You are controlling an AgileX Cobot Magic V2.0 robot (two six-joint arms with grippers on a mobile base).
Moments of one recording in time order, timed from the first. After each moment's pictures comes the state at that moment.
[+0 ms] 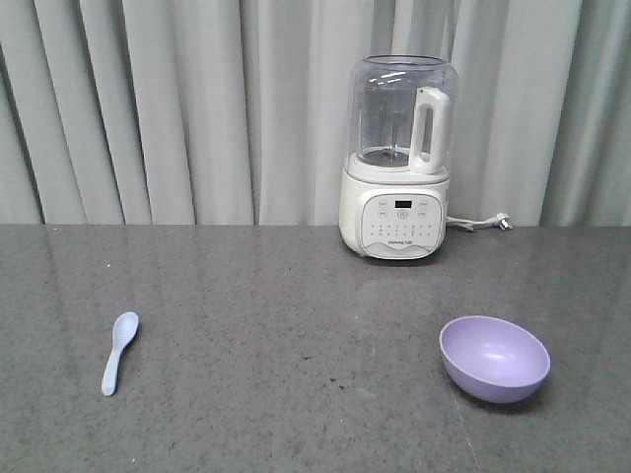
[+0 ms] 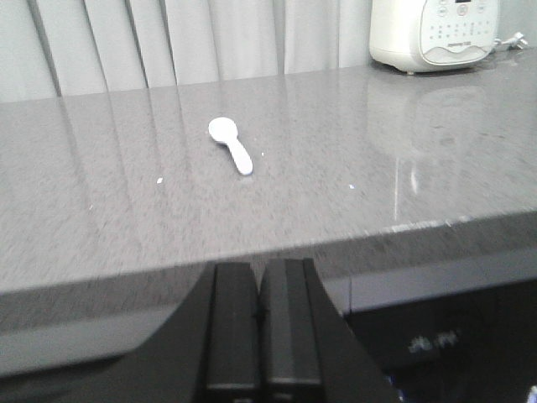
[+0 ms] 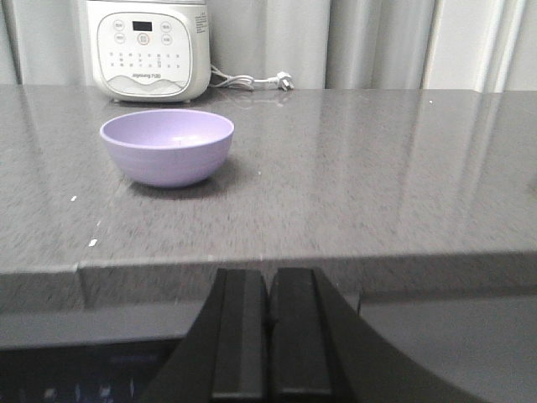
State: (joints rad) left arm -0.15 -0.01 0.03 0.01 0.18 0.02; right arm -0.14 -0.01 0.03 0.10 0.18 -0.13
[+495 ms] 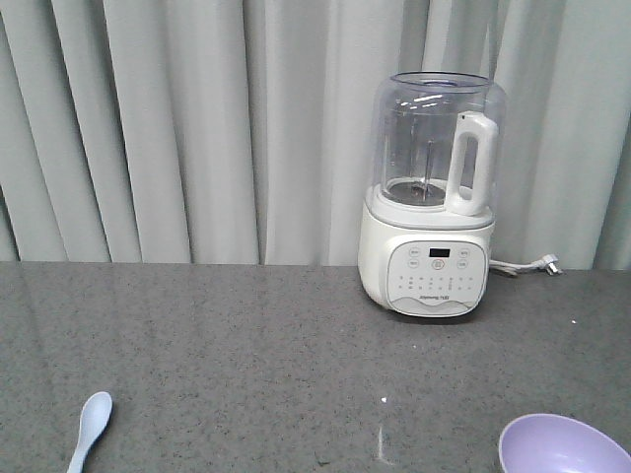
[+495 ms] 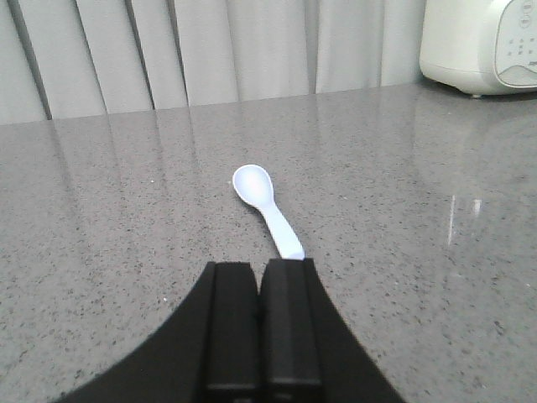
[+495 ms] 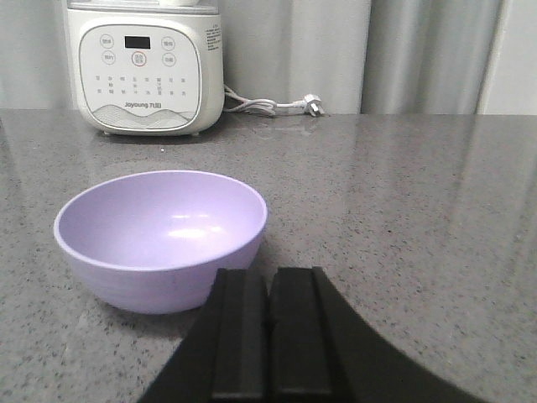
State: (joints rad) left arm -0.15 -0.01 0.03 0.01 0.18 0.02; right arm -0.14 -0.01 0.03 0.10 0.18 -0.13
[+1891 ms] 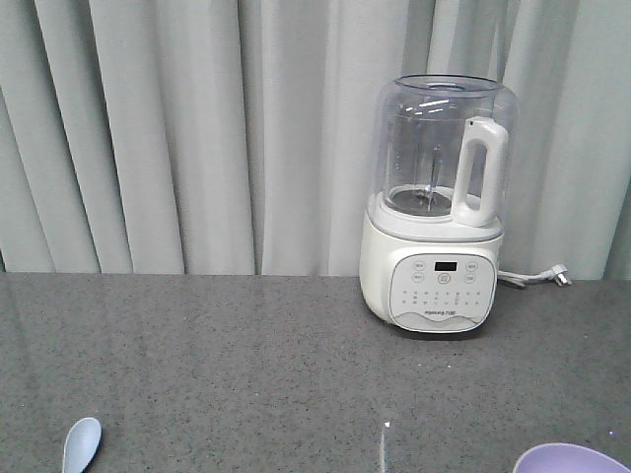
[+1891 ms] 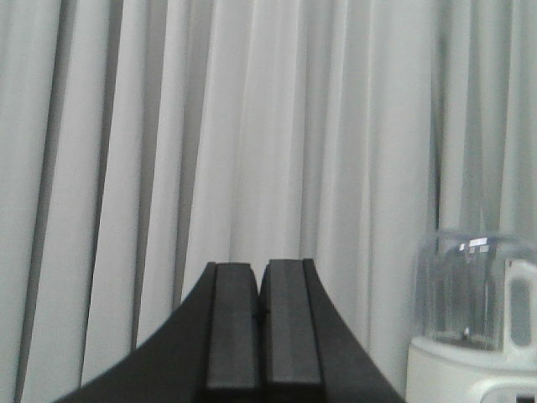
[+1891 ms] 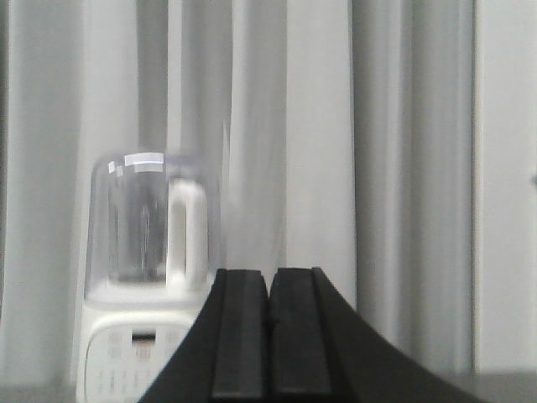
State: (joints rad) left arm -0.15 0.06 -0.30 -0.14 -0.16 0.01; right arm -0.14 0.04 -0.33 0.19 0.02 -0.21
